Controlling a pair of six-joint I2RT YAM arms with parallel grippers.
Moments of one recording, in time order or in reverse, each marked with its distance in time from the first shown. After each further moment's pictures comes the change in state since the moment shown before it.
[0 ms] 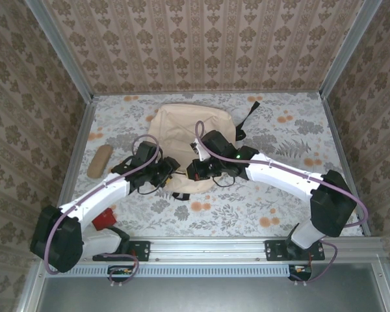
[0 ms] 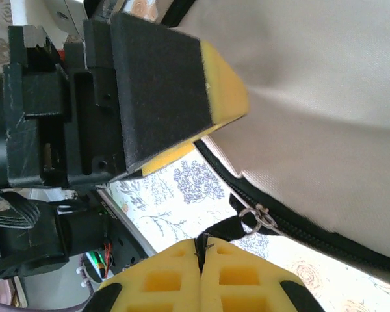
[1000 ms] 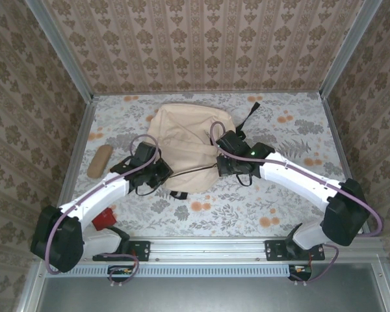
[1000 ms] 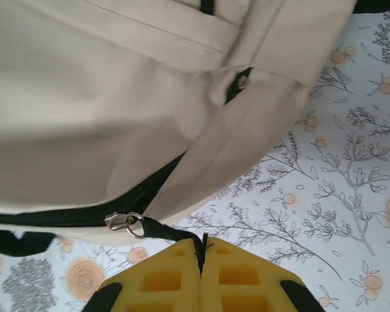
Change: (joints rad) left arm 0.035 0.000 0.002 -0.063 -0.044 0.108; right arm -0.095 -0.091 -0.012 -0.321 0.530 -0.118
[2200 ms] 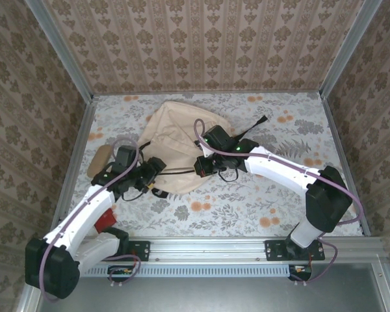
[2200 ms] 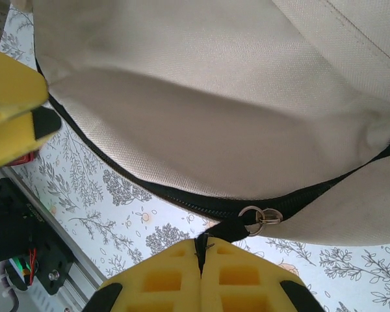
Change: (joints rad) left arm 0.111 -0.211 -0.043 -0.099 0.087 -0.006; right arm 0.035 0.149 0.085 0.178 -0.457 -0.061
